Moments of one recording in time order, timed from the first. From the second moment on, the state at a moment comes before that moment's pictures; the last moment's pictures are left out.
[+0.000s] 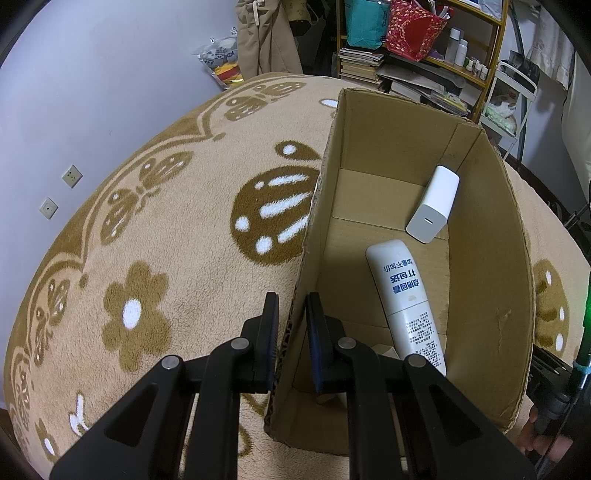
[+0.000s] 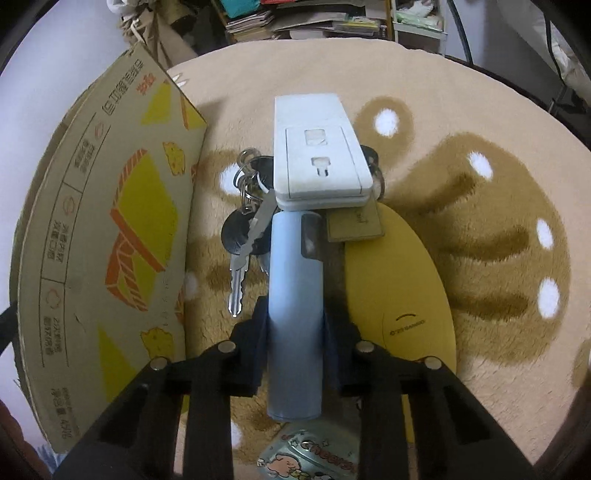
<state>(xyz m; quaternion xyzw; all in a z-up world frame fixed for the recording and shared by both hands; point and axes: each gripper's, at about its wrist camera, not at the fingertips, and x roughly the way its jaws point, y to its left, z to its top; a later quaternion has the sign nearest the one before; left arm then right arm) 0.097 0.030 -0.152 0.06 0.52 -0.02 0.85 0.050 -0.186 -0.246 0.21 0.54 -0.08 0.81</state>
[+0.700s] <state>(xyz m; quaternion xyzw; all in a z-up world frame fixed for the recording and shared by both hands) 0.098 0.030 -0.152 0.06 0.52 -0.02 0.85 0.032 -0.186 -0.142 0.20 0.43 -0.07 0.88</state>
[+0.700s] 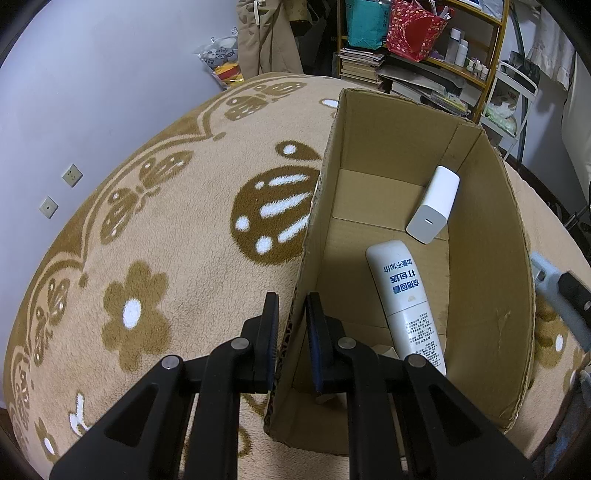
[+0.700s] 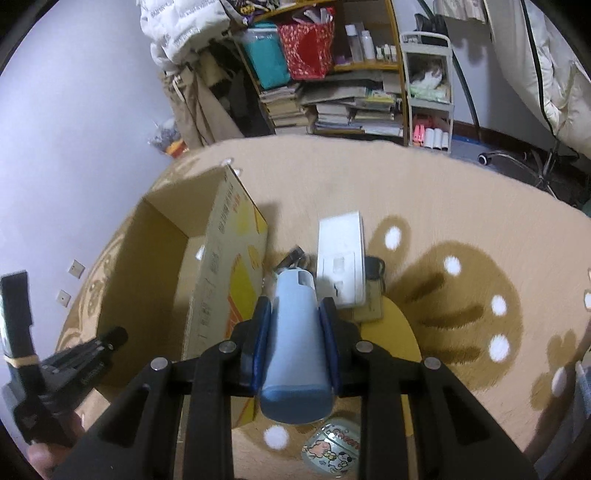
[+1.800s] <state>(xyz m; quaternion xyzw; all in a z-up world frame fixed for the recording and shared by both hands) 0.098 0.029 -0.152 0.05 0.52 -0.02 0.85 0.063 -0.129 -0.116 0.18 0.35 0.02 0.92</state>
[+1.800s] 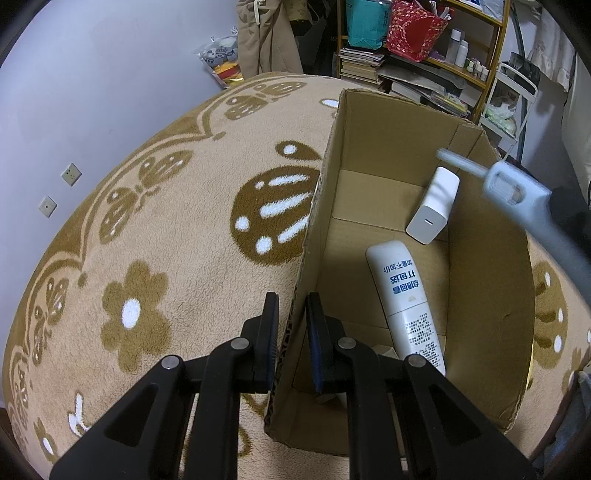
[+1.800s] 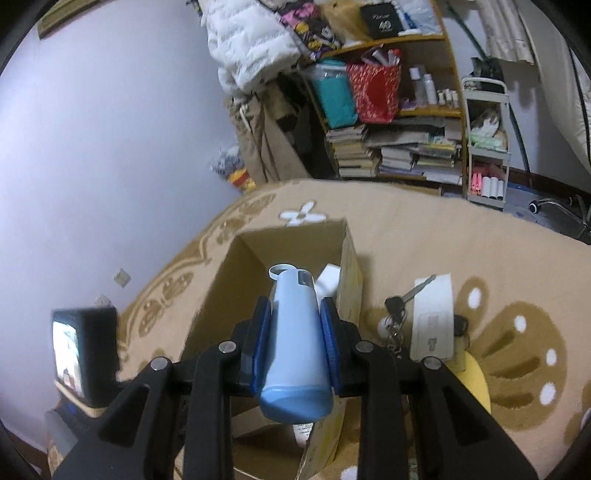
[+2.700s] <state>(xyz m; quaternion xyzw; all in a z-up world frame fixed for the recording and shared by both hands) 0.101 0.032 -0.157 0.05 0.52 -0.02 0.85 0.063 -0.110 -0.097 0.06 0.36 0.00 0.93</state>
